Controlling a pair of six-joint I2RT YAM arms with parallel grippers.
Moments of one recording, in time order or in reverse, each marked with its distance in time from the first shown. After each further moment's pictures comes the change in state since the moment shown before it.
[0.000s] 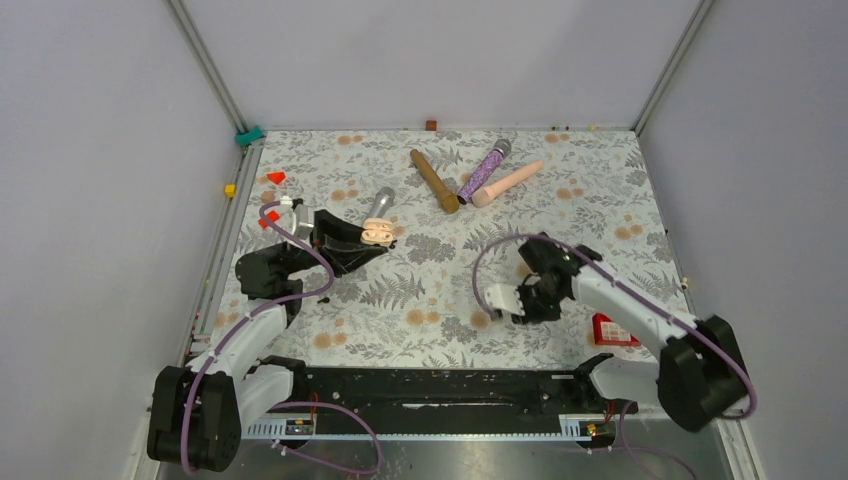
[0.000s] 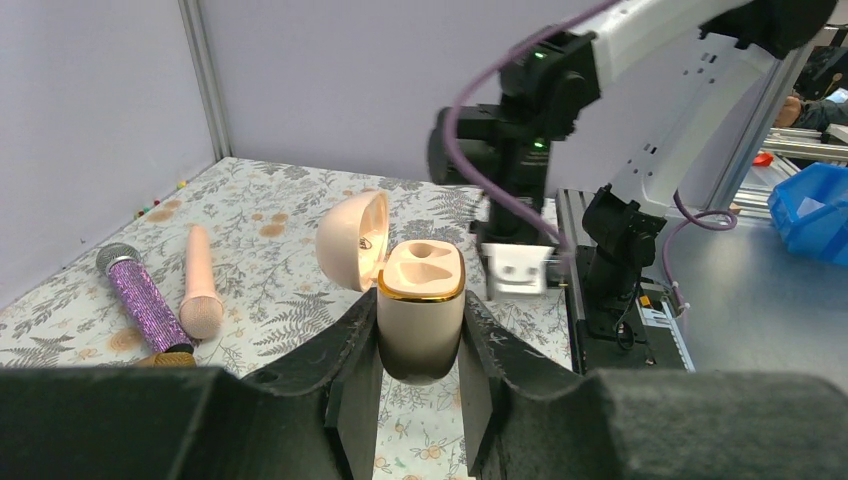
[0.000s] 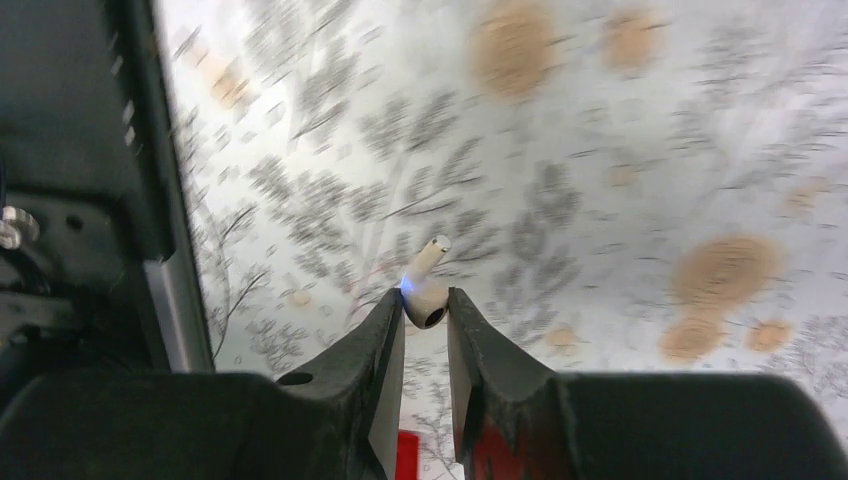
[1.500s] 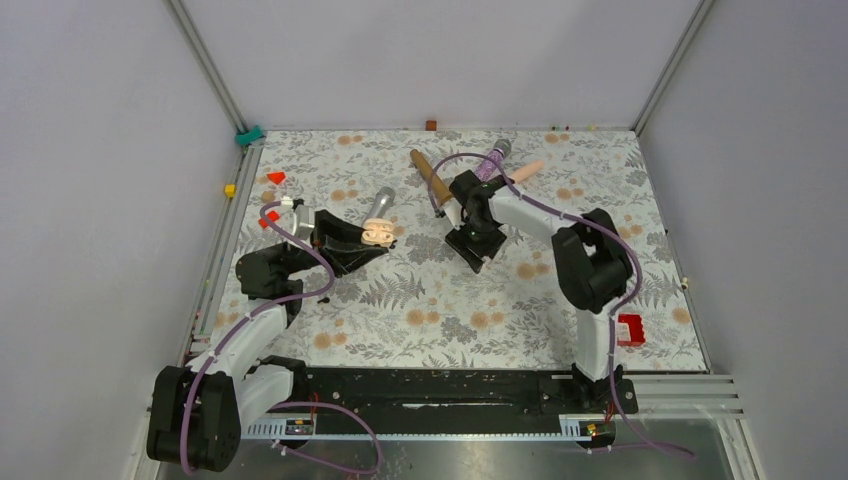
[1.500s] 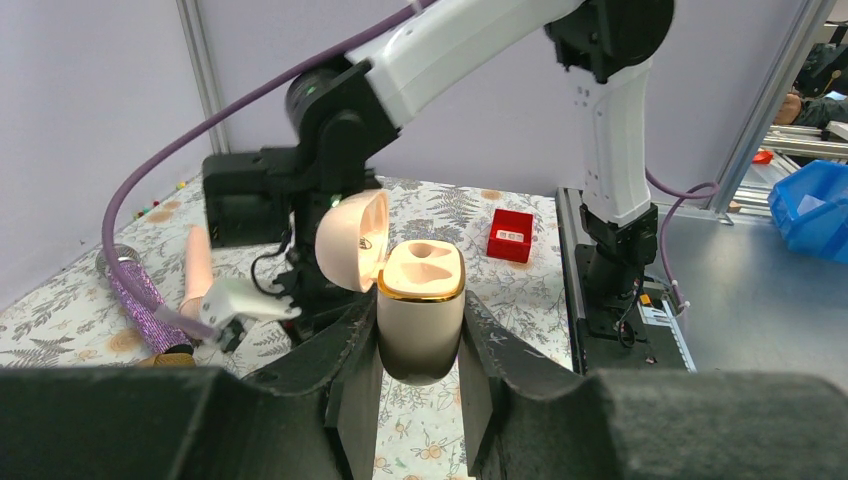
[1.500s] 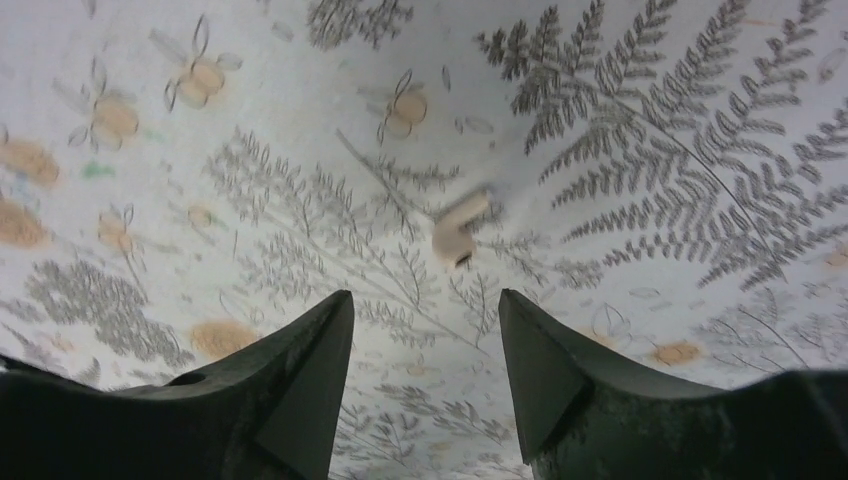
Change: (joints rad) left arm -0.003 0.000 0.000 -0.003 0.000 0.007; right arm 0.080 0.874 0.850 0.014 0.207 1.072
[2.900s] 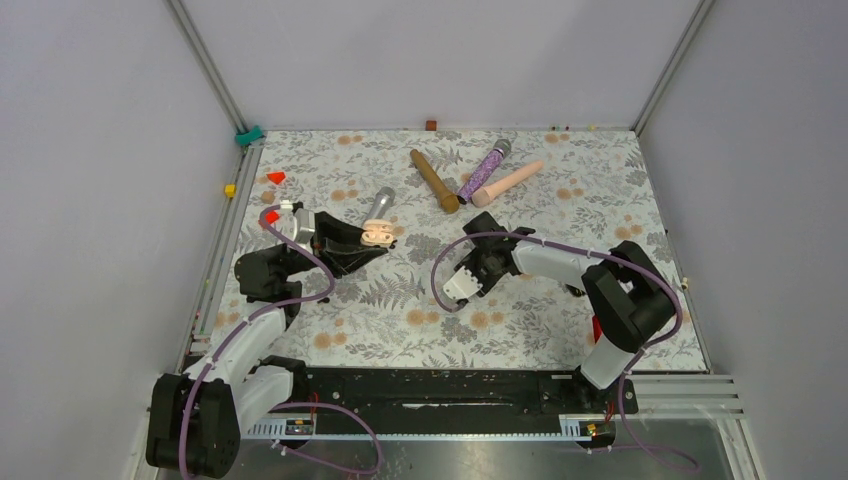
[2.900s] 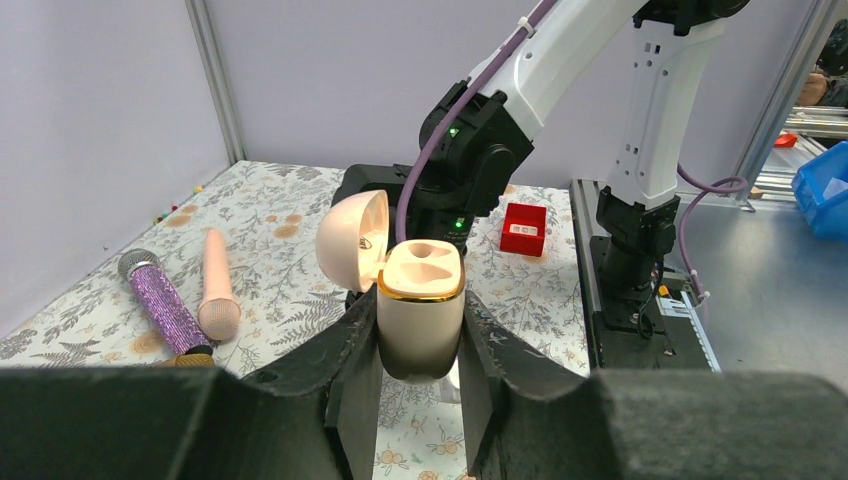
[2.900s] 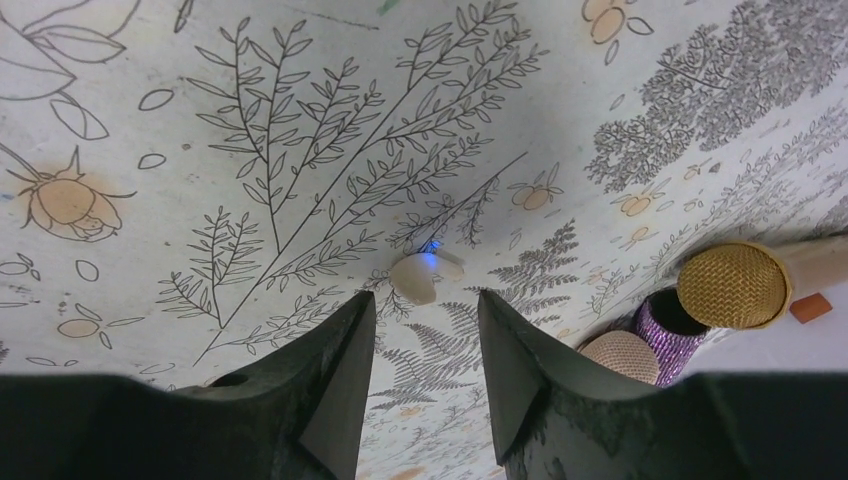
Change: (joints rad) left arm 0.000 -0.033 0.000 -0.058 0.002 0.070; right arm 0.077 -0.361 -0.576 0.494 0.009 -1.506
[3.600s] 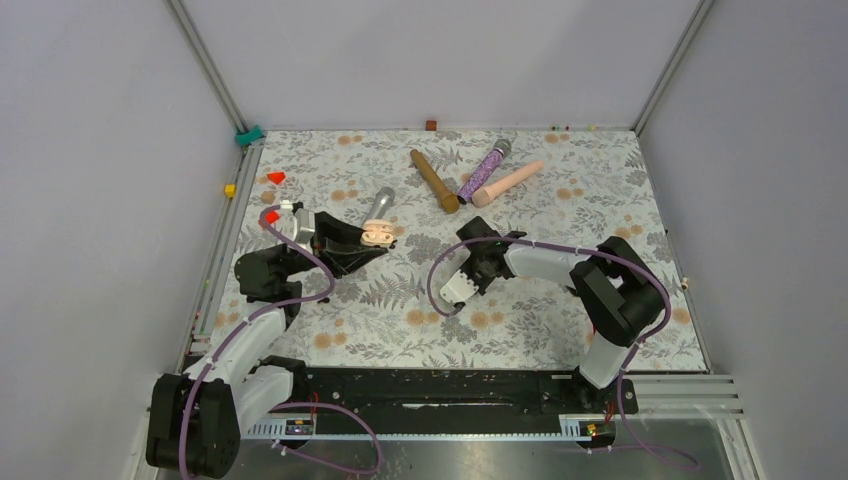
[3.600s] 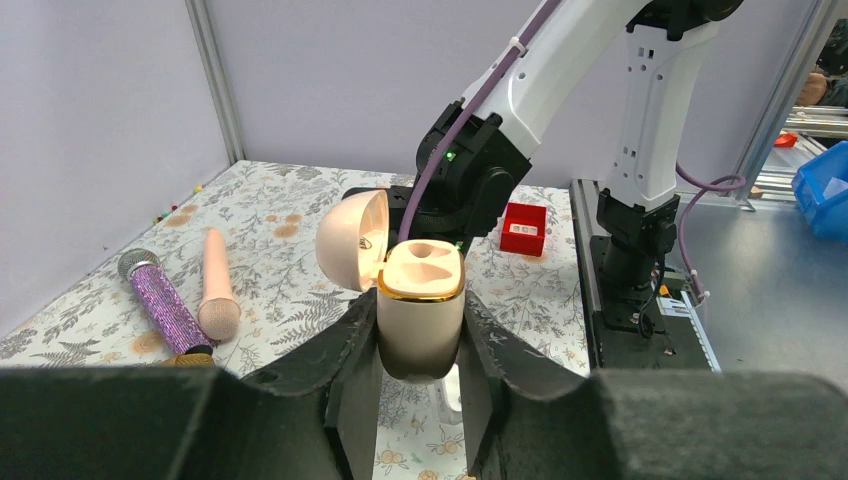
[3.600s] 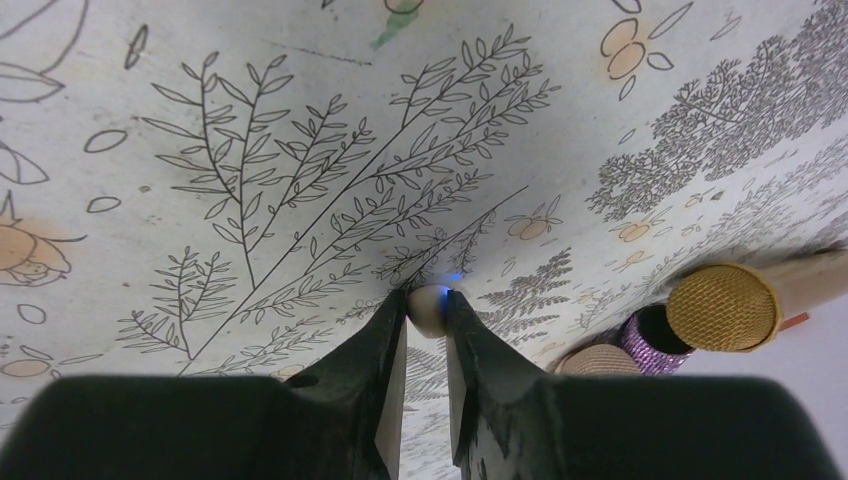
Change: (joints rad) left arm 0.000 0.000 0.000 -0.001 0.000 0.002; right arm 0.030 0.060 -0.005 0.060 0.068 -0.047
